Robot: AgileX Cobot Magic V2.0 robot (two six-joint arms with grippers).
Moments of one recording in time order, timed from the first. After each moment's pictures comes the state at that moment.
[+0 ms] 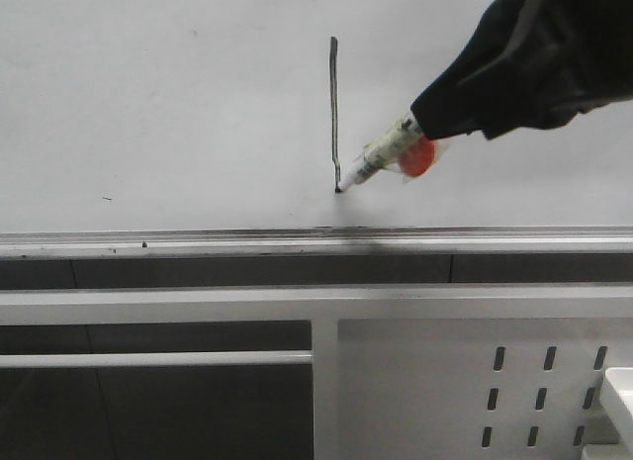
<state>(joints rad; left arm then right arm) -0.15 0.71 -0.21 0.28 -0.56 -0.50 0.59 1.13 -0.64 0.08 0.10 -0.37</state>
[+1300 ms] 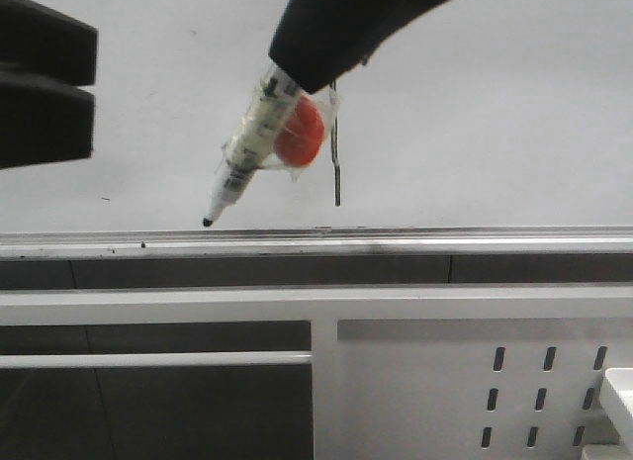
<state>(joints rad) -0.31 0.97 -0.37 1.42 -0.88 -0.72 0.88 1.18 -1.02 0.08 0.64 -0.41</state>
